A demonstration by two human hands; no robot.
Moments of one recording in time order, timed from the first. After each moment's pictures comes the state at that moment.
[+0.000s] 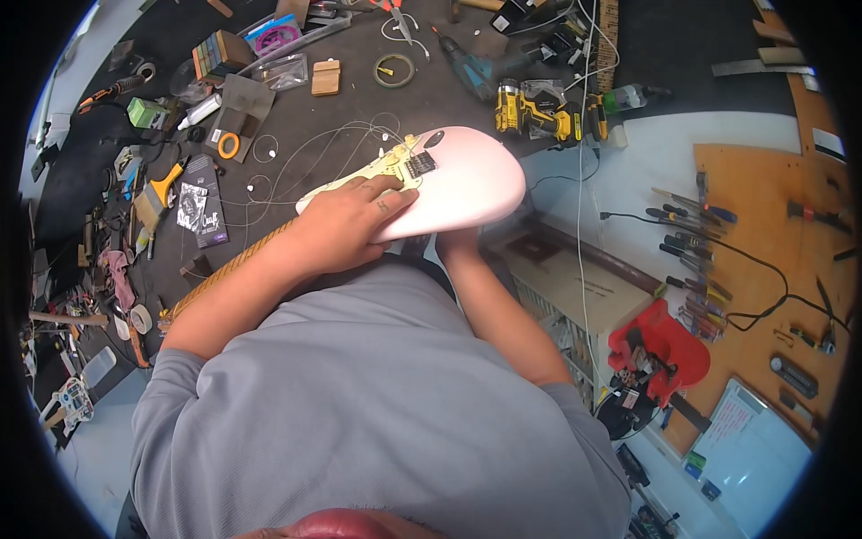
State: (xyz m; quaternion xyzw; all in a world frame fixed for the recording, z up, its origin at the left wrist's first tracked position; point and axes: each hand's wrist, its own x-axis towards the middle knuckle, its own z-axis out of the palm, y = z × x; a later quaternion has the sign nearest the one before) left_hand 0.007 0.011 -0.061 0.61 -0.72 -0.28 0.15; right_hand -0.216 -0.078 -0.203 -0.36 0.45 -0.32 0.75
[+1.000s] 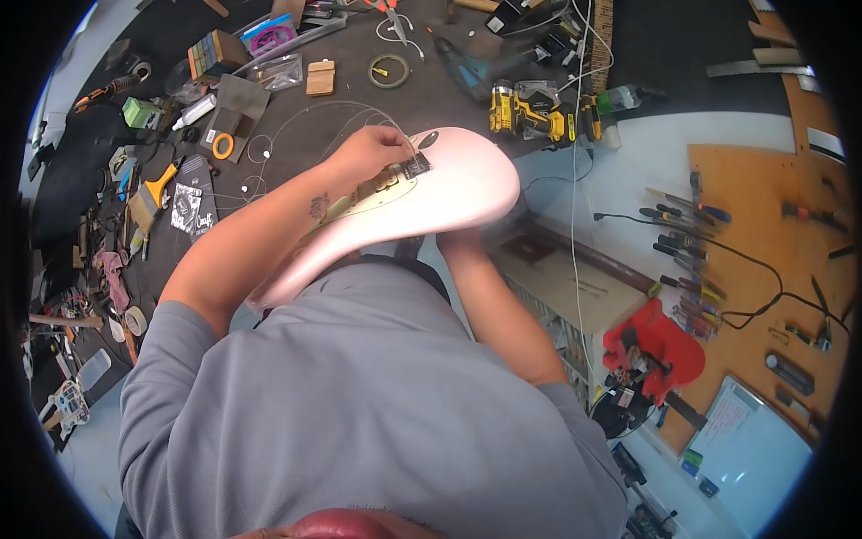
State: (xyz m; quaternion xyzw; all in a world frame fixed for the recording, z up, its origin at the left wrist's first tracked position) left_hand 0.018 -0.085 -0.163 0.62 -0.30 -0.63 0.36; right_hand -0.220 -0.097 -0.232 -0.35 0.37 -0.36 0.78
